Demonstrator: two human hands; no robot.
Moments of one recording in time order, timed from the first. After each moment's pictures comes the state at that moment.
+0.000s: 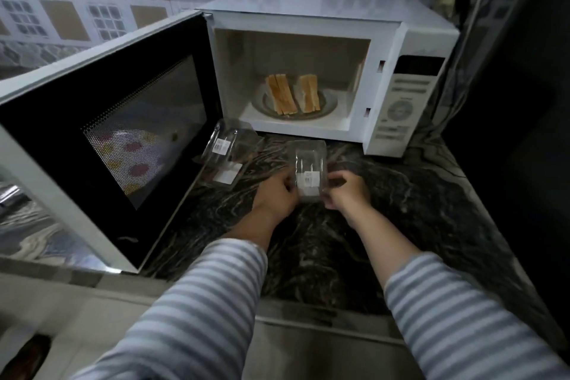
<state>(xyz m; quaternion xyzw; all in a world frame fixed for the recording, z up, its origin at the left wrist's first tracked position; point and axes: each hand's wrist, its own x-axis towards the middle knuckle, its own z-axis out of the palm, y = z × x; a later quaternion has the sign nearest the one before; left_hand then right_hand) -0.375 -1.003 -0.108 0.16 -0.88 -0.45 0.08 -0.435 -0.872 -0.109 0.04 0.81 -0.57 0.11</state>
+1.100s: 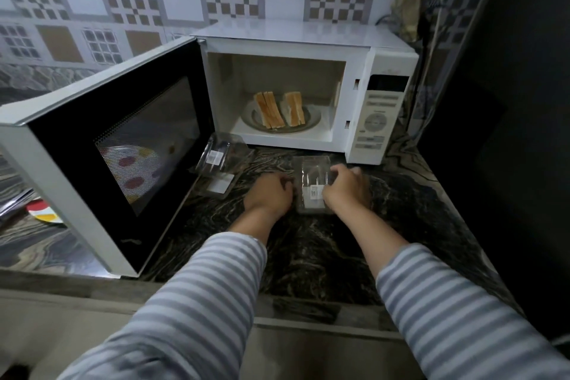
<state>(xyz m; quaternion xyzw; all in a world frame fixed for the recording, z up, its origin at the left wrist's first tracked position) -0.365 -0.991 -0.076 0.18 -0.92 -0.32 0.09 -0.414 -0.854 -0.067 -0.01 0.96 -0.29 -0.03</state>
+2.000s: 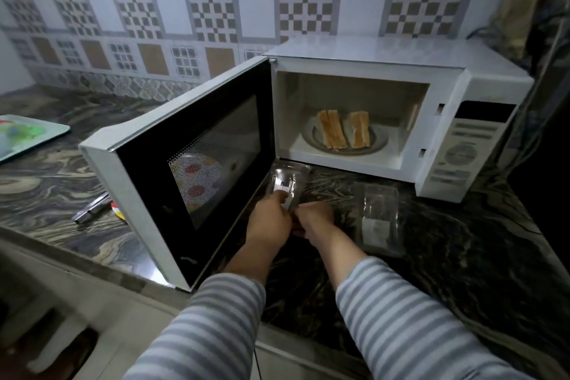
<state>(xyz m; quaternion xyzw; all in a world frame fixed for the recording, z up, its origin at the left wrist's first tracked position) -0.336 -1.069 -0.086 0.28 -0.88 -0.36 0.17 -0.403 -1.007 -0.096 0.03 0.71 -0.63 0.29</state>
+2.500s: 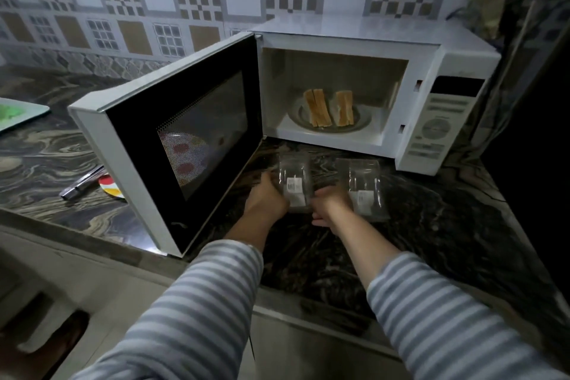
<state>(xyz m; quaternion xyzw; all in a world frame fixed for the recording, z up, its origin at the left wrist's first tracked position) -0.336 -1.049 -0.088 0.35 -0.85 -0.39 0.05 -0.405 -0.944 -0.096 0.07 0.79 -0.55 0.27</state>
